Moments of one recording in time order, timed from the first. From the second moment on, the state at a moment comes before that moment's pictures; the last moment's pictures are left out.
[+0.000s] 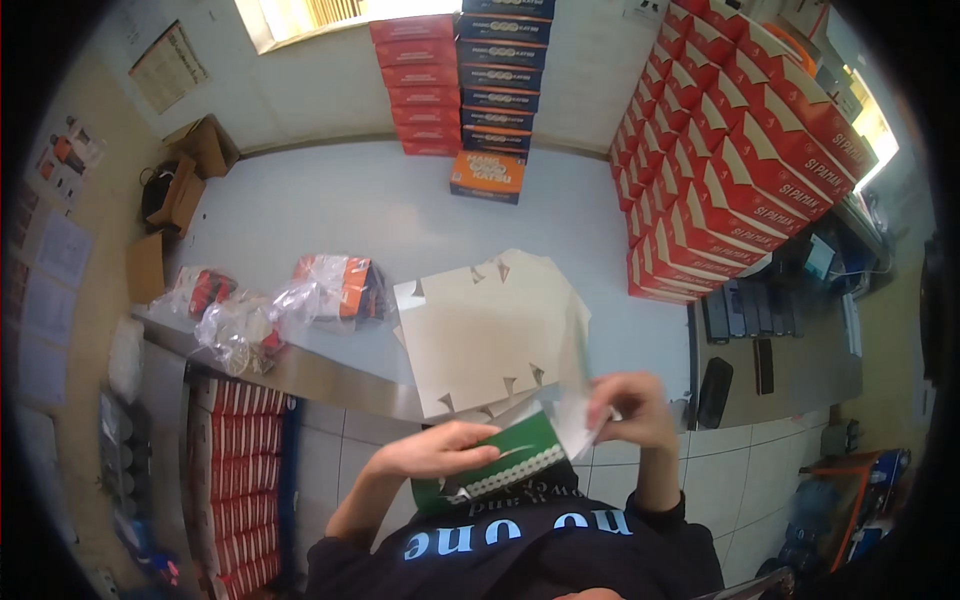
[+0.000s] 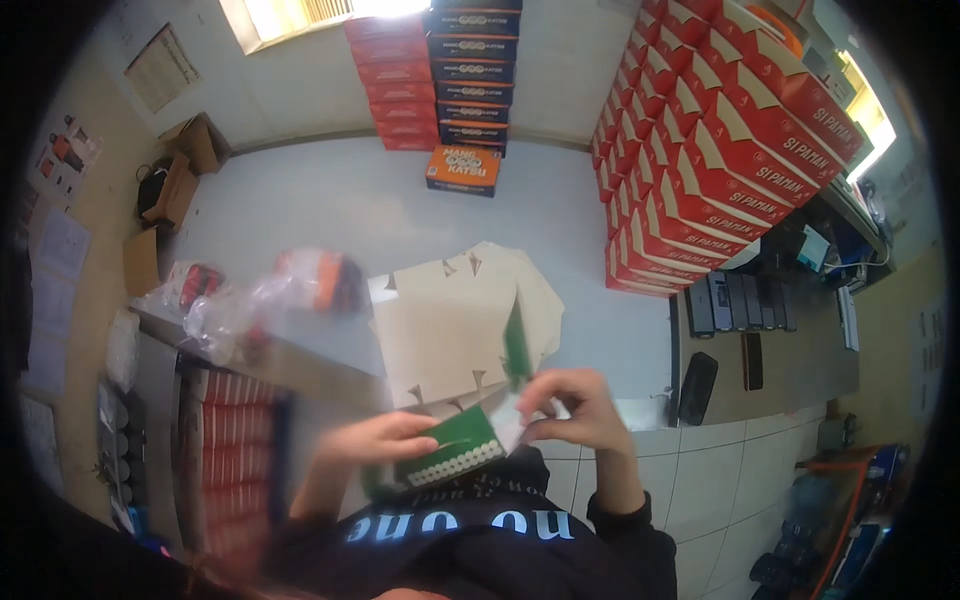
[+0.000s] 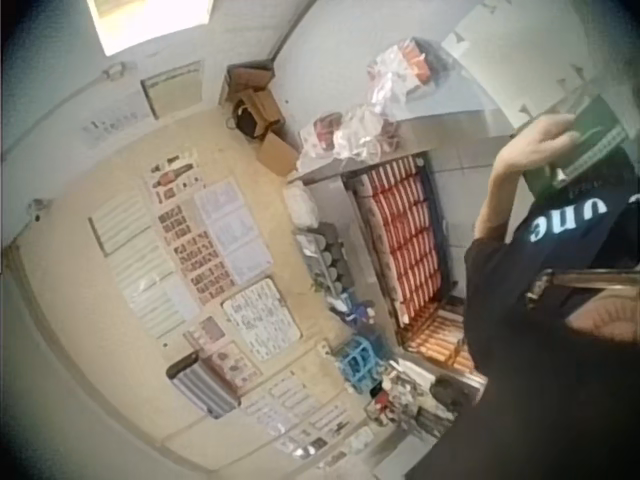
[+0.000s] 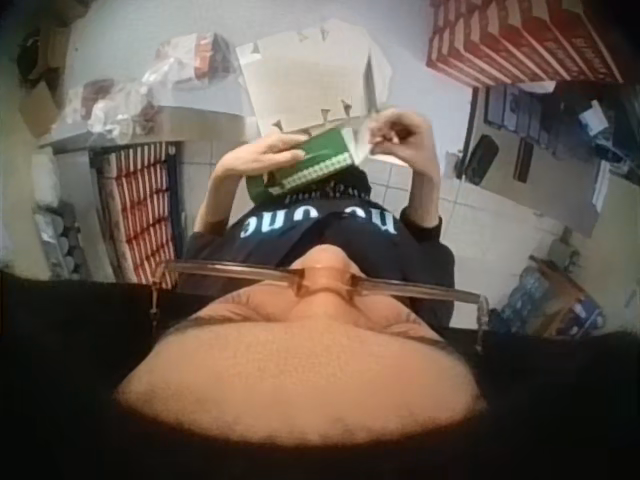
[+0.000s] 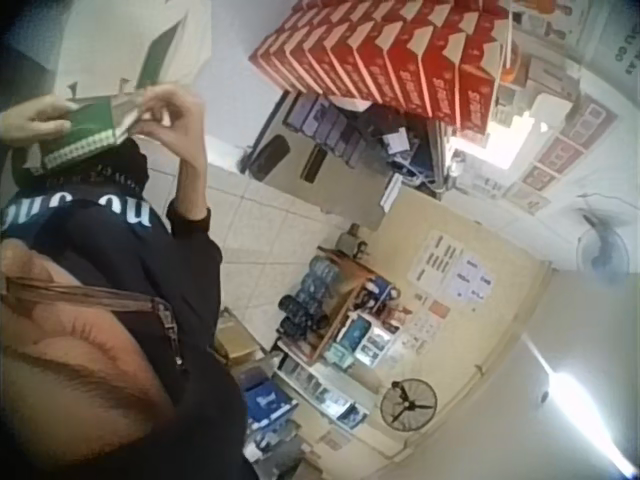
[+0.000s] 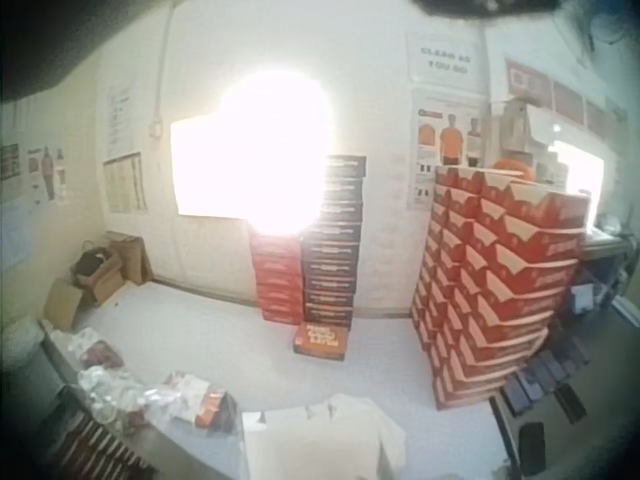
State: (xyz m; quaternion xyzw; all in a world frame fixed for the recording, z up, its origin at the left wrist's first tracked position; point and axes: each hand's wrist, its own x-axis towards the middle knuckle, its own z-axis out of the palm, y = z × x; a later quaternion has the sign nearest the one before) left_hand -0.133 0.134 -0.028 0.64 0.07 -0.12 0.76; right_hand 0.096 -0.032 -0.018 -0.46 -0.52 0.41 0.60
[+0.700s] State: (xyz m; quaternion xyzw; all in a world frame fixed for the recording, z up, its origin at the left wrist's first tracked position) left_hand -0.064 0.094 -0.009 0.41 0.25 0.54 0.69; right_hand 0.081 0.024 0.007 -0.56 -0.62 -0.18 0.52
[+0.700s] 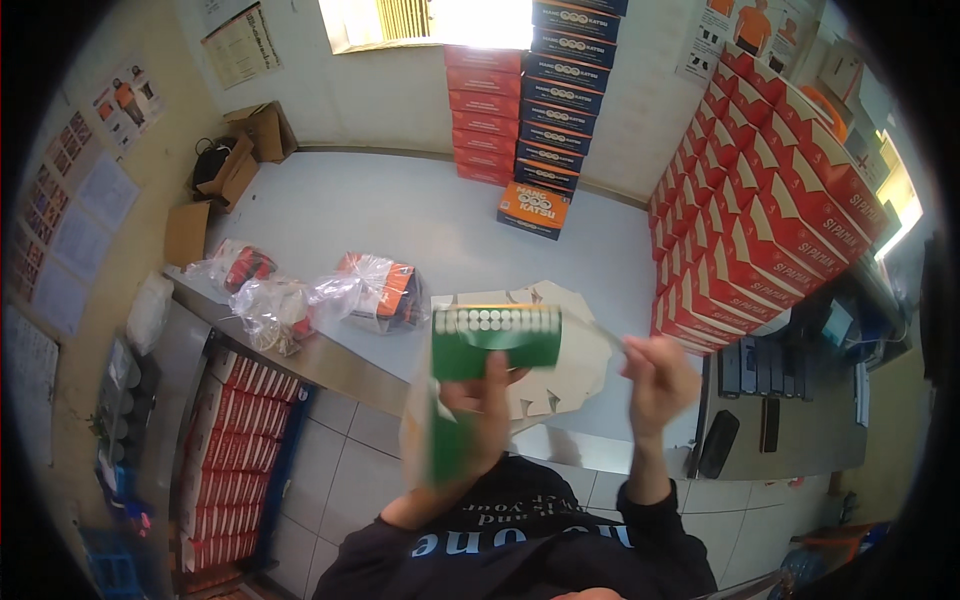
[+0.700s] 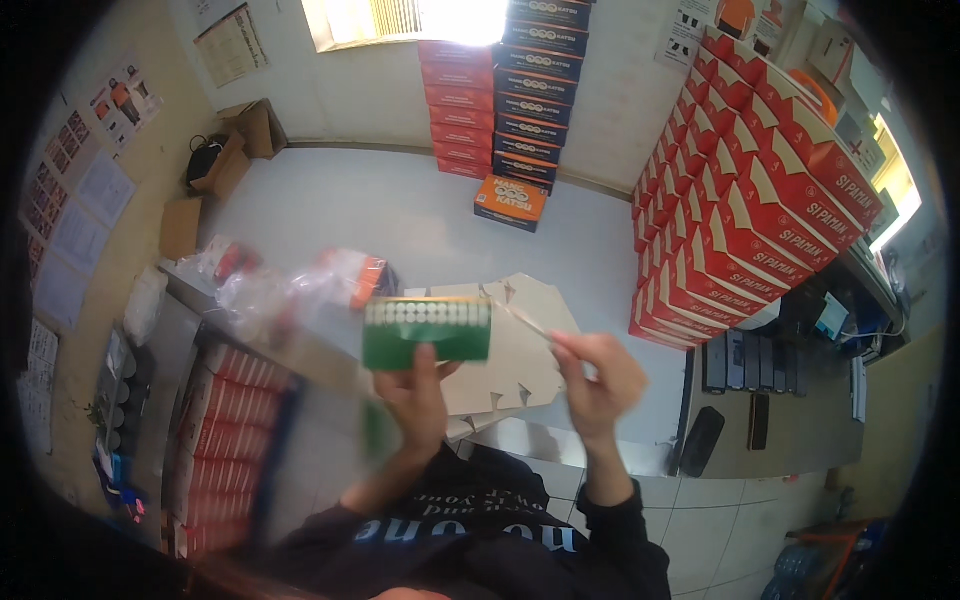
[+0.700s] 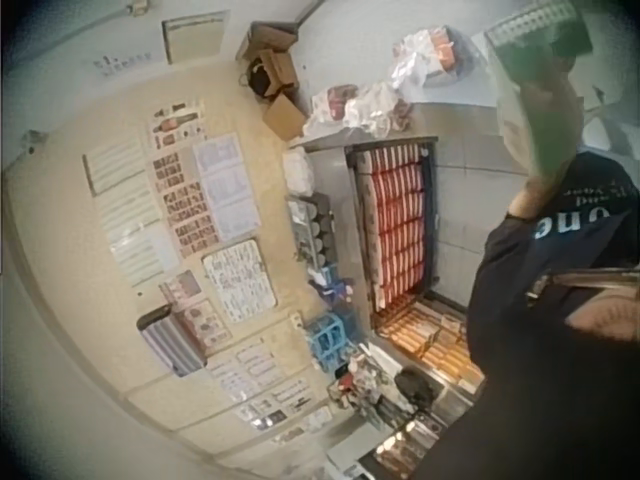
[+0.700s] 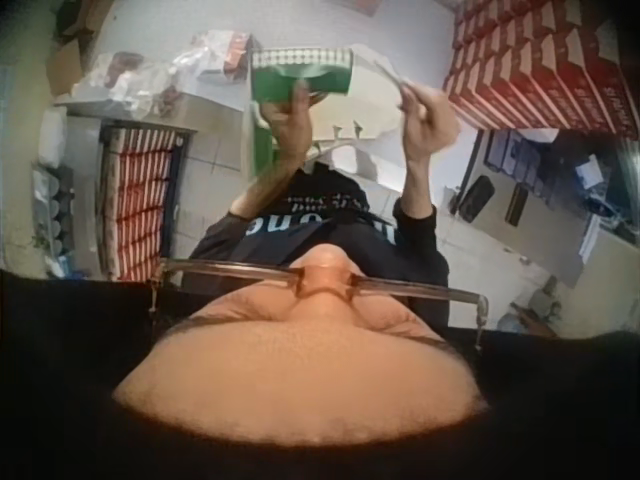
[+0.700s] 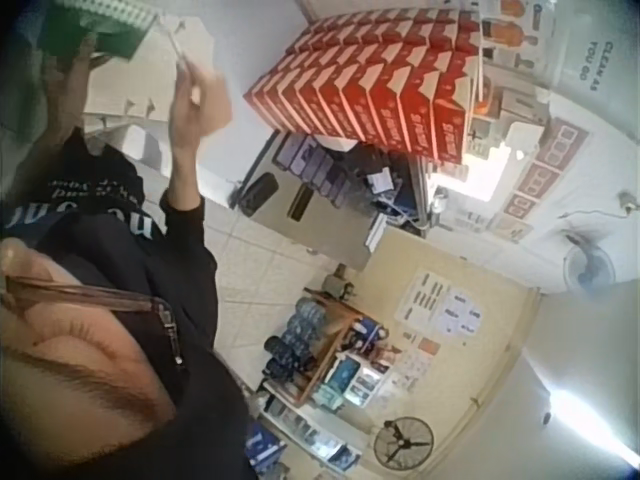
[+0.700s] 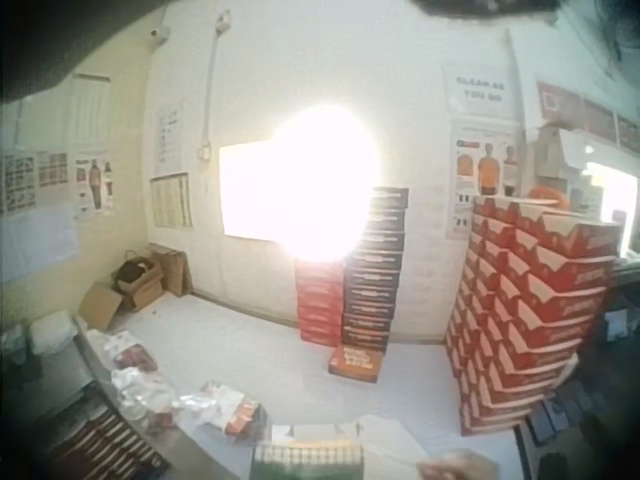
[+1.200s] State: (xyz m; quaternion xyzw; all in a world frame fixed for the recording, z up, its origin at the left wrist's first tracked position) left_hand -0.103 0.103 -0.042 0.80 0.21 0.33 0.45; right_hand 0.080 0.038 -0.017 -0.56 -0.65 -0.03 0.51
